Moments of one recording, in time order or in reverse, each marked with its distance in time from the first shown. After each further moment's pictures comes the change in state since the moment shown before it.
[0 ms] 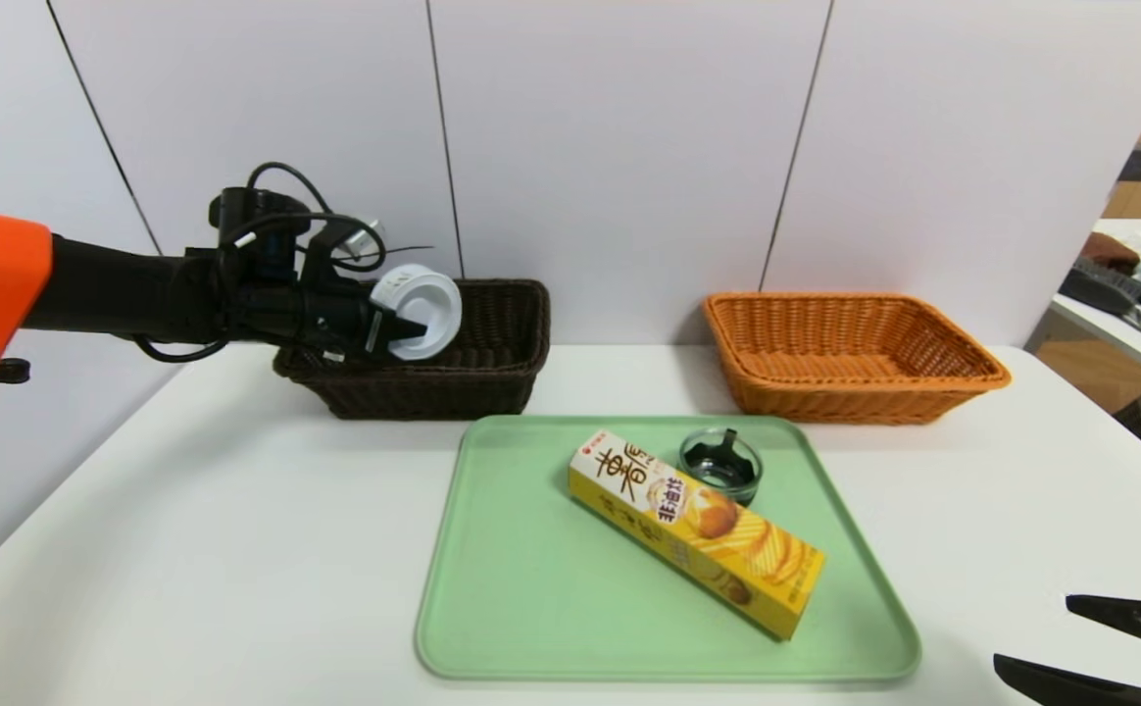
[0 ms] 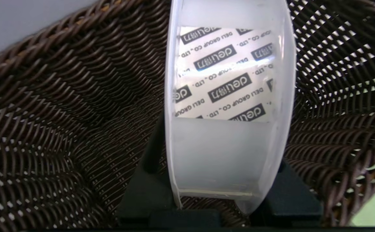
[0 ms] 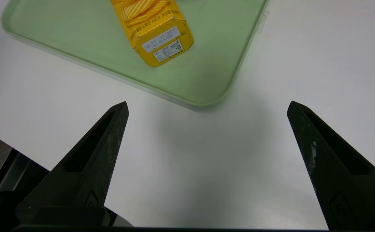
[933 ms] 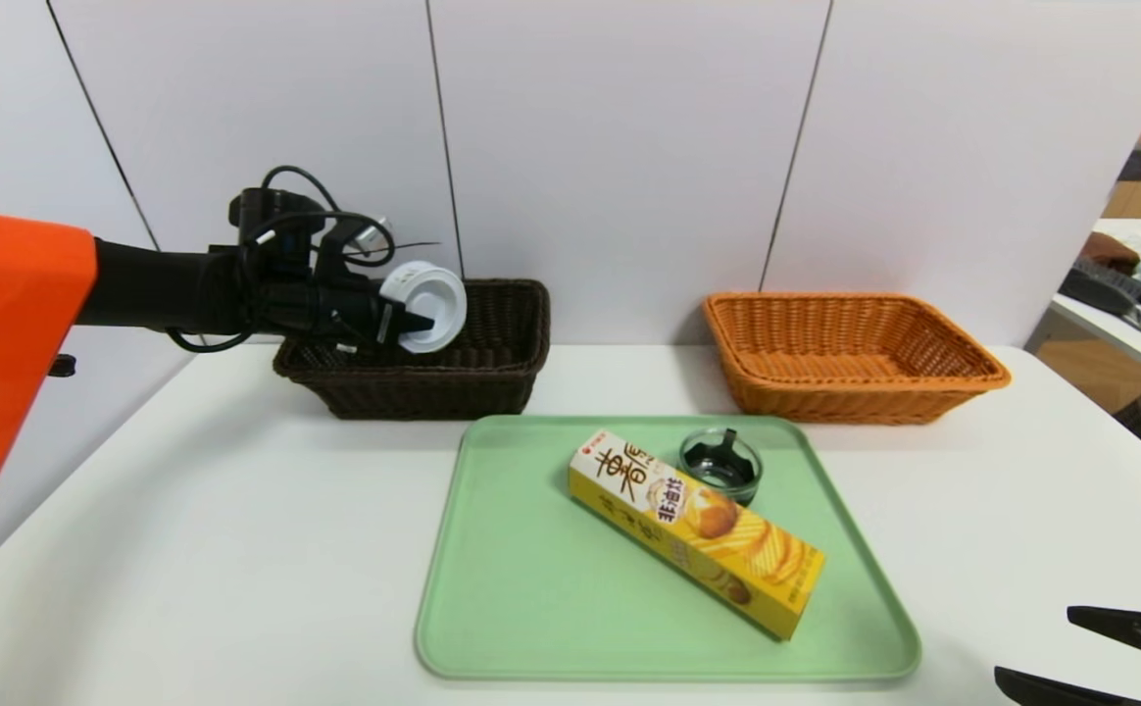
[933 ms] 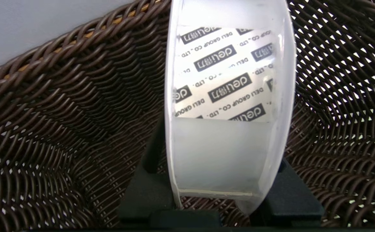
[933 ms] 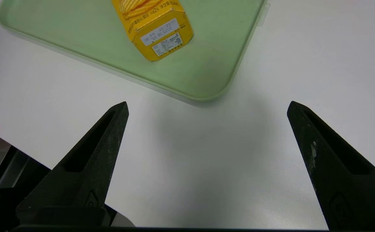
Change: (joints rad) left arm 0.000 0.079 -0.126 0.038 -0.005 -0.046; right arm 0.000 -0.008 0.020 -0.001 0.000 0.000
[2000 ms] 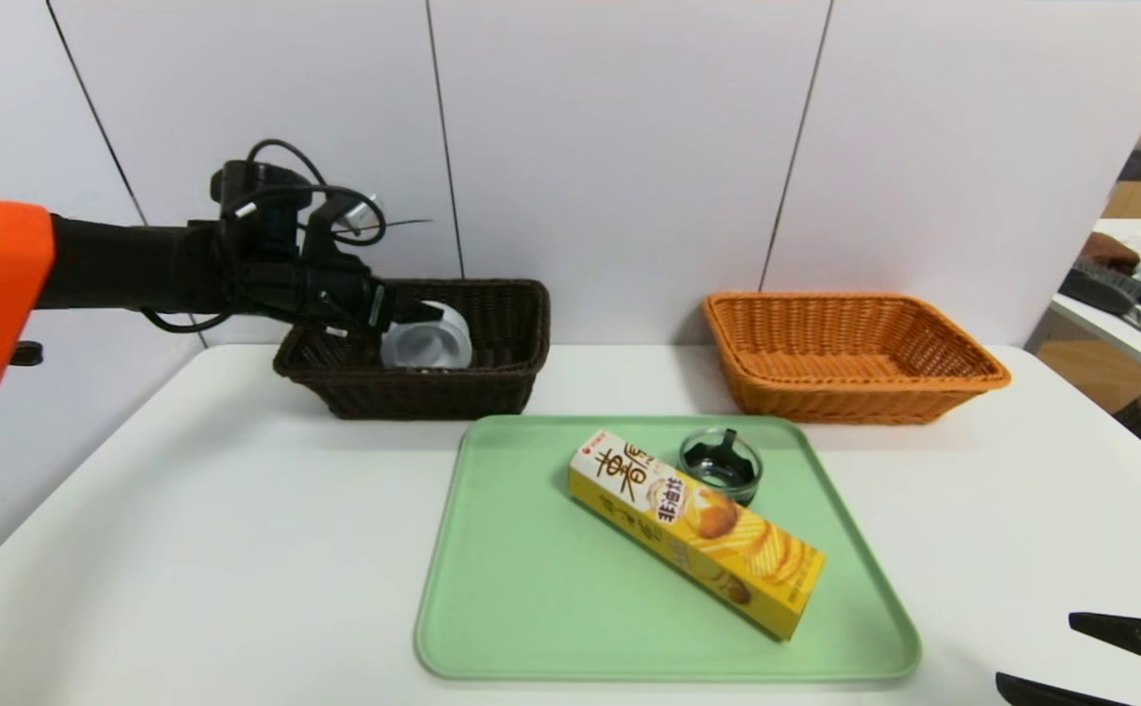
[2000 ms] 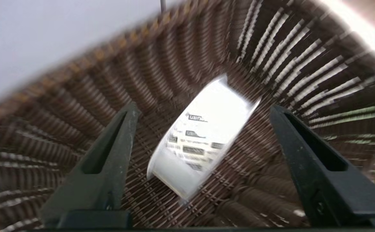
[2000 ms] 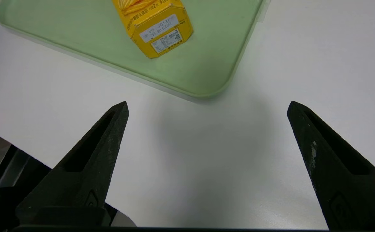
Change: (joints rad) left arm 0.000 -0.074 -0.029 0.070 -0.001 0.001; right arm -0.002 -0.005 0.012 0.000 0.000 0.003
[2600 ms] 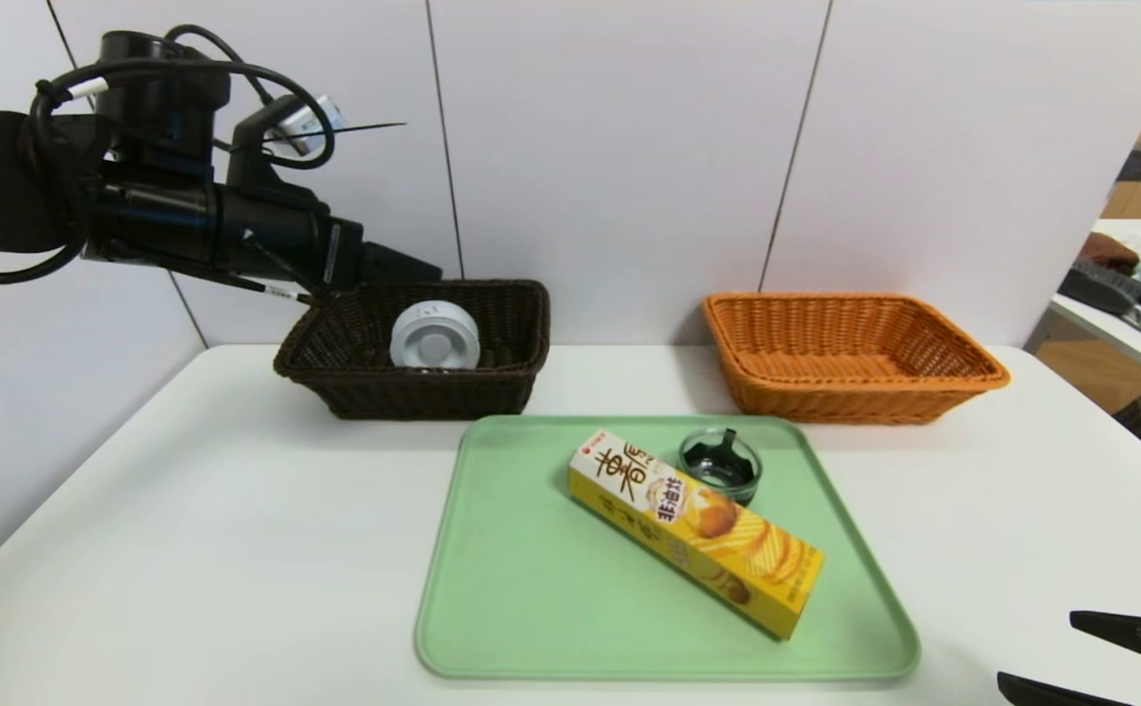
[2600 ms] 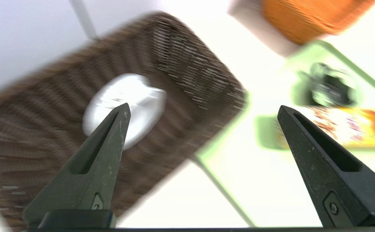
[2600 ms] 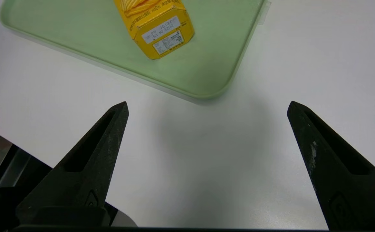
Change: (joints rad) left arm -0.090 -0.324 0.127 0.185 -0.029 -0.074; right arm 0.001 -0.008 -0.001 -0.002 0.001 0.000
